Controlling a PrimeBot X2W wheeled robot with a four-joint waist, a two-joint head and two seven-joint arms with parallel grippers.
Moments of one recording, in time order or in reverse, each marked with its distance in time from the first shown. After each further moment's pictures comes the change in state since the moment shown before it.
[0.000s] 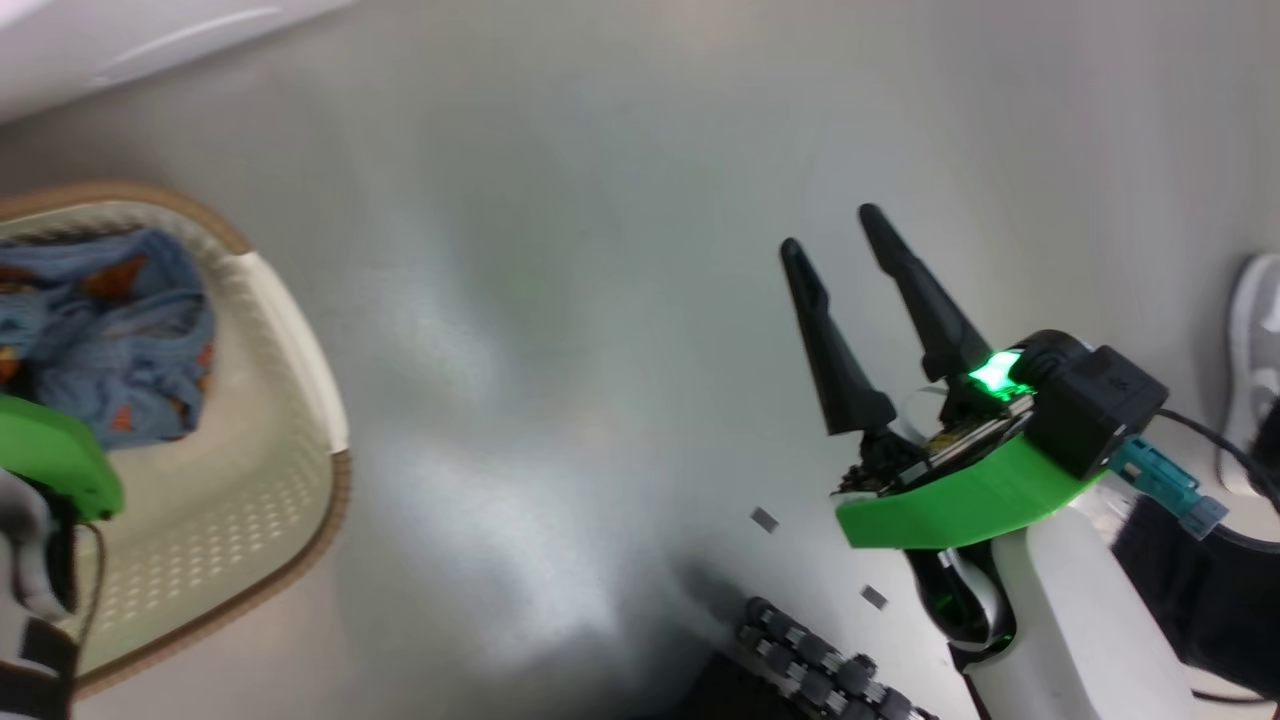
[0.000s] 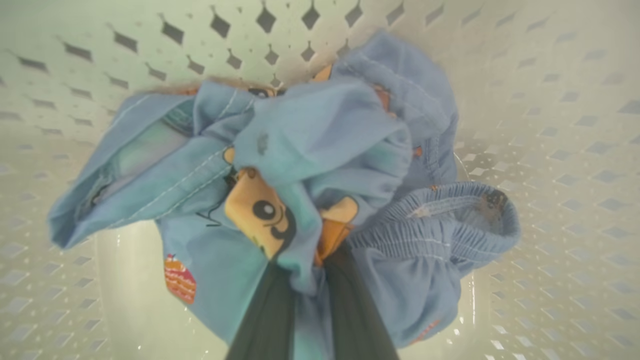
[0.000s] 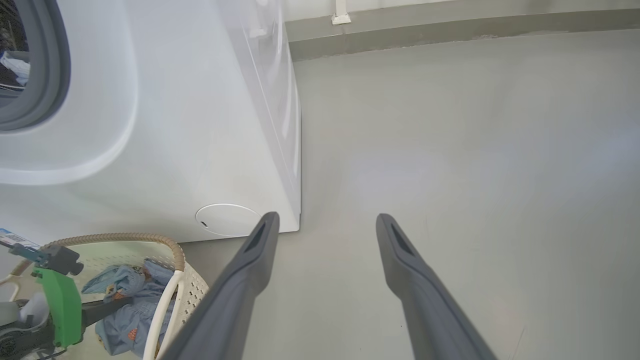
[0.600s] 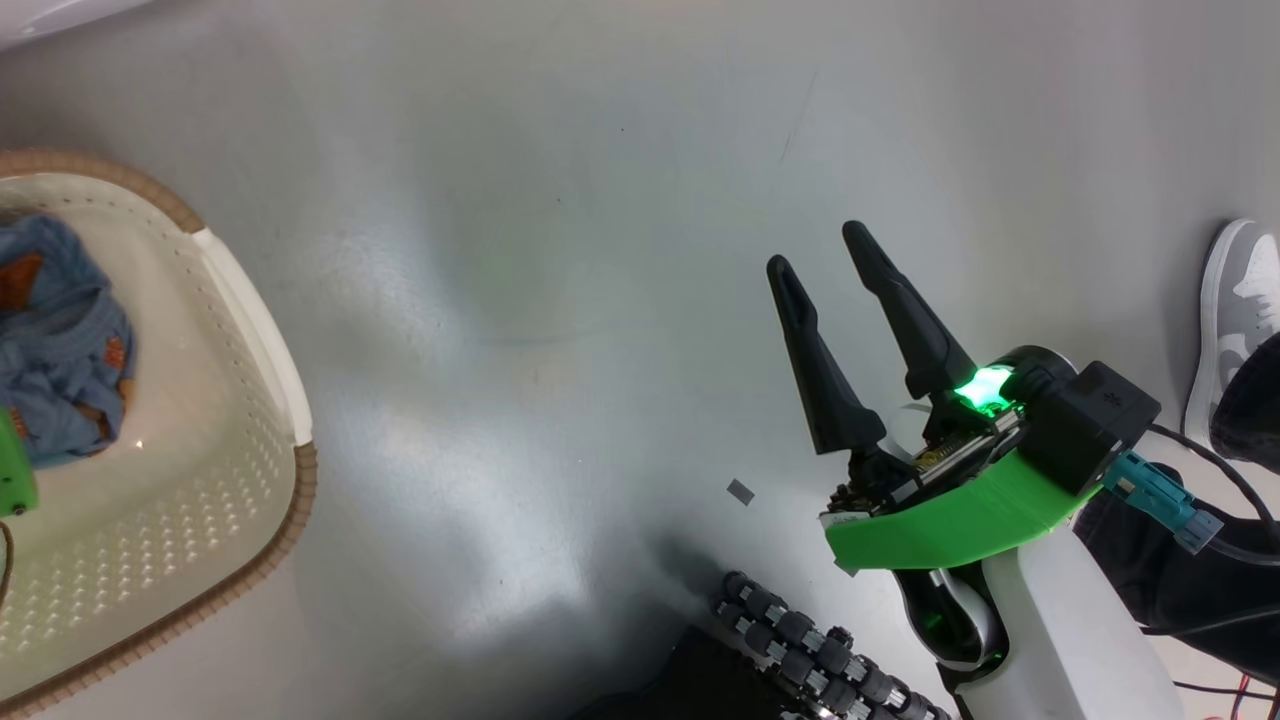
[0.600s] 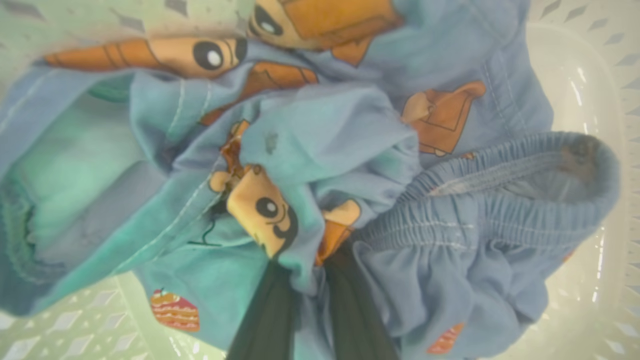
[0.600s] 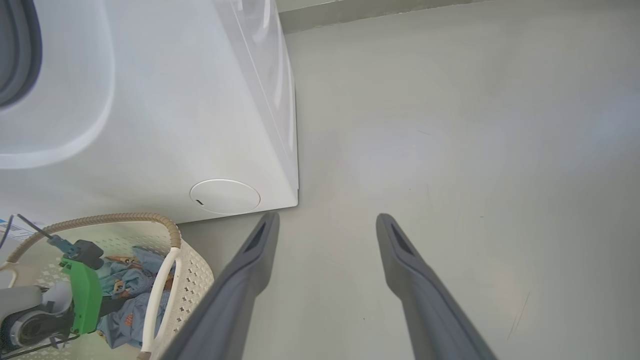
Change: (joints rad) left arm -0.066 0.094 -0.036 0.056 0.082 -0.004 0.169; right arm 0.023 0.000 0.030 -0.021 0.047 0.000 0.000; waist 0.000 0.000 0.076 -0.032
